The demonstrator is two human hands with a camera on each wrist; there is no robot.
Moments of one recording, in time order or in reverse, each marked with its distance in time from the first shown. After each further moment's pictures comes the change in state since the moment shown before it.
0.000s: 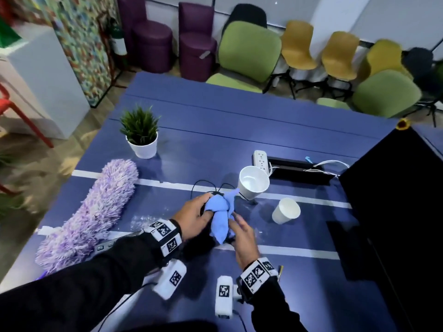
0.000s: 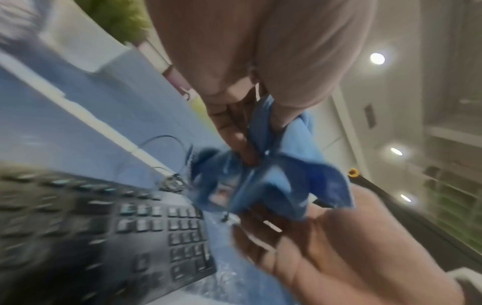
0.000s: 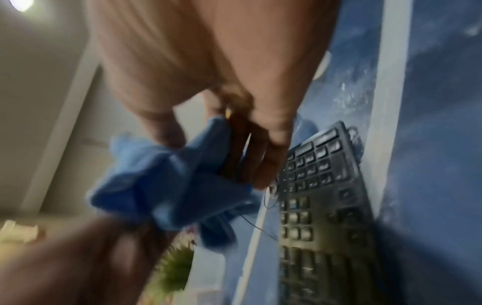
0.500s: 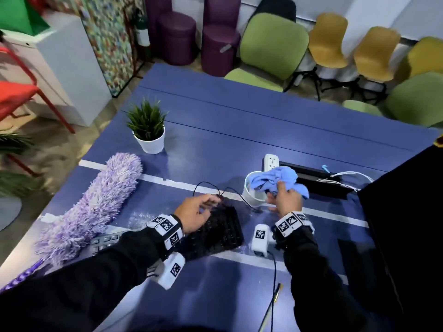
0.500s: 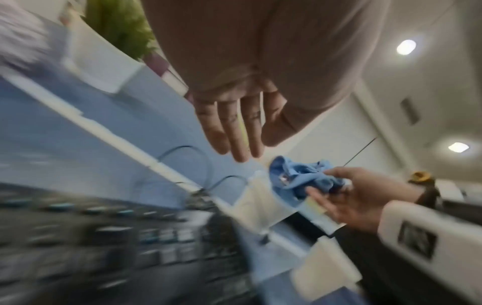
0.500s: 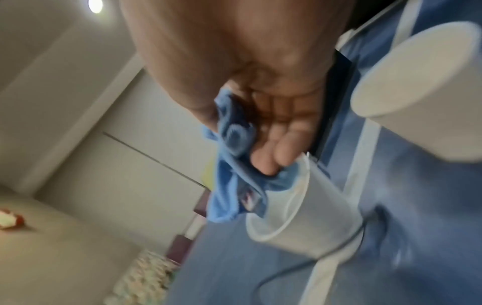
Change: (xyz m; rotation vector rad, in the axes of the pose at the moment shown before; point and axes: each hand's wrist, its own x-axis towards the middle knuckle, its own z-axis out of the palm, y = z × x) left_hand 0.035 -0.014 0.014 -0.057 0.018 -0.147; right_hand 0.138 -0.107 -0.066 -0.534 0.296 0.014
